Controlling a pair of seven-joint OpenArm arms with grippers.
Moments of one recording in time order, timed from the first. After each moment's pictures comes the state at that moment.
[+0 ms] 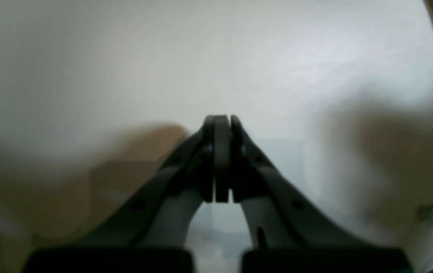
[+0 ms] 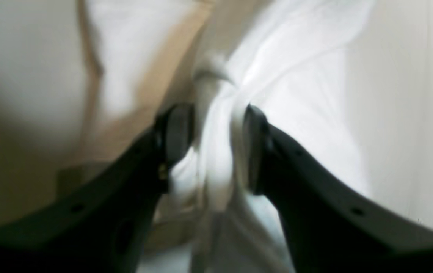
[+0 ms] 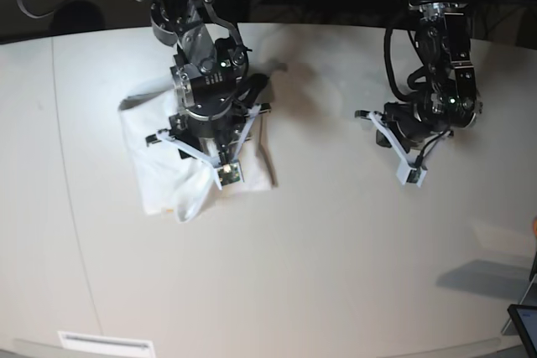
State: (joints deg) left arm 3.5 -16.3 -10.8 101.3 -23.4 -16.8 69.7; right arm -4.4 -5.1 -29.5 107.9 -20.4 -7.9 -67.5
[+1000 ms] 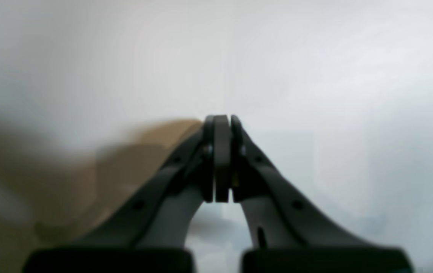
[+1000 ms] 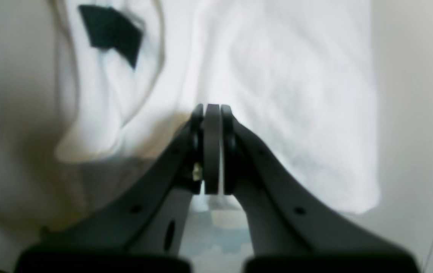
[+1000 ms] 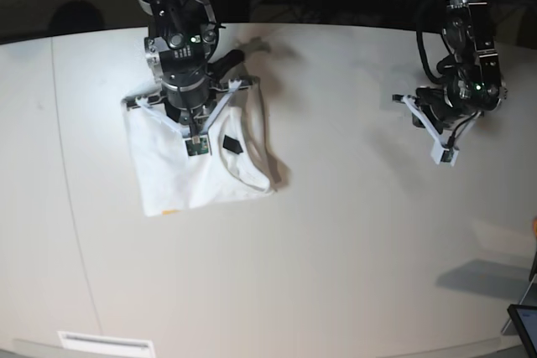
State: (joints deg) left arm 8.9 -23.1 -16.1 97.9 -23.6 -16.8 66.8; right arm -14.4 -4.6 -21.2 113.2 -18.4 -7.7 -63.3
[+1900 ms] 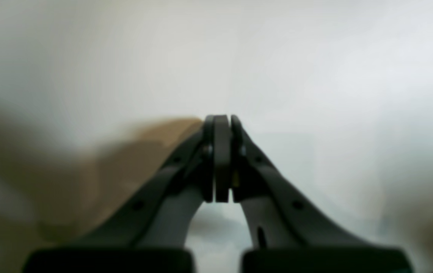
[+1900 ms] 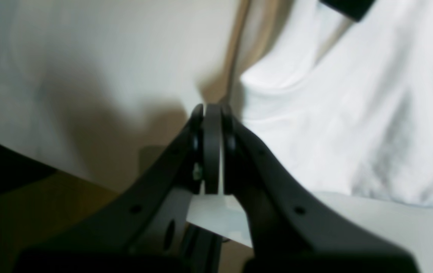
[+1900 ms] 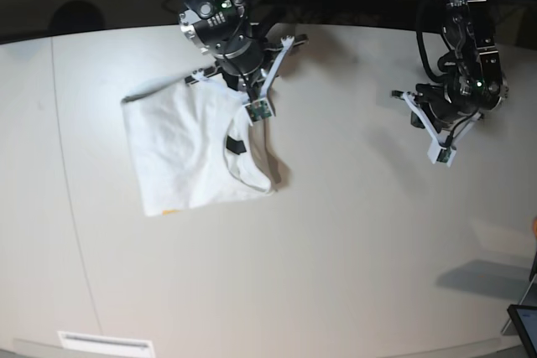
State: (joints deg) left arm 9.3 -22.4 -16.7 100.5 -23.7 -23.6 66.7; right arm -17.7 -3.8 -35.4 114.4 -9.1 -7.9 -62.7
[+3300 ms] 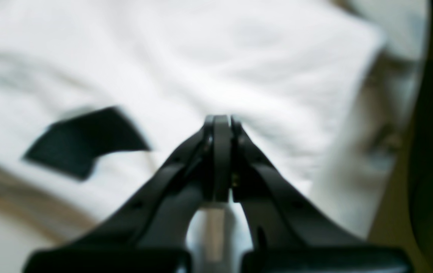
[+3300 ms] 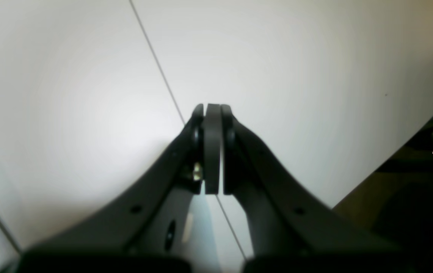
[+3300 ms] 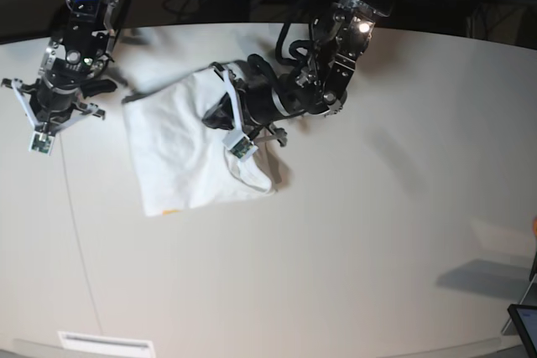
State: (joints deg) left arm 0.9 -6.2 23.8 90.4 -22.5 -27.2 42.3; right arm -14.9 -1.5 16.0 108.4 -21.9 -9.2 -45.1
